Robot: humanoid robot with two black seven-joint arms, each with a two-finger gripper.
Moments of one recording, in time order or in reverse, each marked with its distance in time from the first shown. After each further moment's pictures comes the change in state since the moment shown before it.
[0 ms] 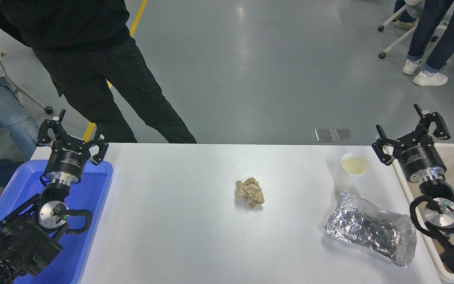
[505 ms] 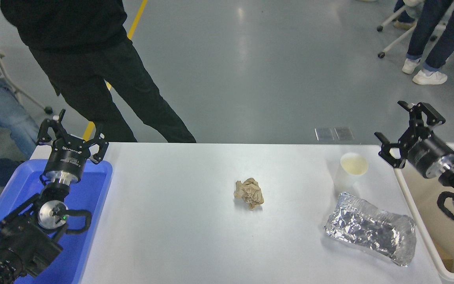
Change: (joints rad) left arm 0.000 0.000 0.002 -0.001 0.001 -0.002 0.001; right arm 0.591 -0.313 -1.169 0.042 0.163 0.029 0.000
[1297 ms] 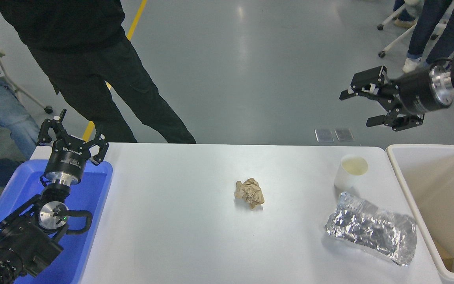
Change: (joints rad) left arm 0.001 0.000 0.000 0.001 0.000 0.000 0.000; right arm 1.136 0.390 -1.155 0.209 -0.102 0.392 -0.042
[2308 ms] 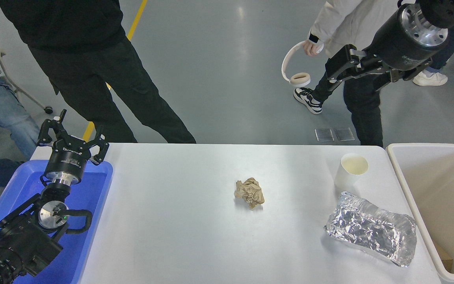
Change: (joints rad) left arm -0.001 0.000 0.001 -0.001 0.001 -0.001 0.003; right arm 0.190 0.153 -0.017 0.095 -0.145 0.033 -0.134
